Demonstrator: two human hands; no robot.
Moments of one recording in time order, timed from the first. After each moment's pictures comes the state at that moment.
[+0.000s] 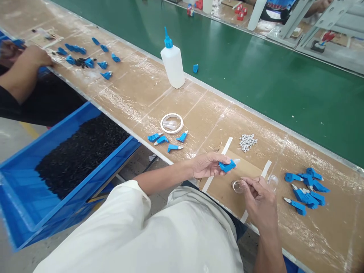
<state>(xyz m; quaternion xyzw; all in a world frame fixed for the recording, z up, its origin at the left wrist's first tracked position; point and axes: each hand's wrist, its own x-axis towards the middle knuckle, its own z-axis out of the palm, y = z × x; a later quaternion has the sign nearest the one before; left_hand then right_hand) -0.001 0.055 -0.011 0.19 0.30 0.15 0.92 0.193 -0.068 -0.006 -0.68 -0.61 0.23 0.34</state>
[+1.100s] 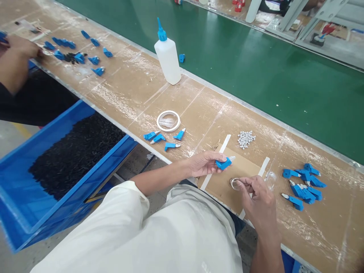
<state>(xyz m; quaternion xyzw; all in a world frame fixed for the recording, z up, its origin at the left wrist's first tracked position) -0.002 0.052 -0.021 0.19 0.30 0.16 0.92 0.194 -0.074 -0.006 -0.64 -0.70 0.13 0.30</state>
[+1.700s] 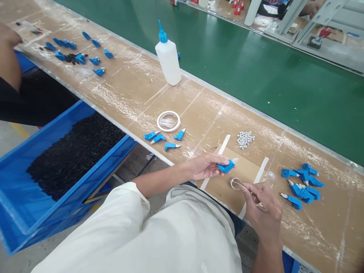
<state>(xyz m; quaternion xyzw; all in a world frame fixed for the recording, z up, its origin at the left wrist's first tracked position) 0.001 0.045 -0.006 0.17 0.31 0.14 0.93 0.196 -0.089 0.001 -0.60 -0.69 0.11 0.39</state>
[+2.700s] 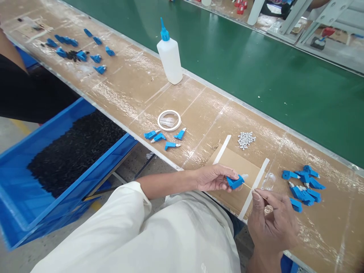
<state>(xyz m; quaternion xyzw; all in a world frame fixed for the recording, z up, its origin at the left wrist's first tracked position) 0.019 0.024 -0.006 0.17 0.26 0.08 0.95 0.173 -0.094 0.026 -0.64 -0.66 -0.08 0.38</state>
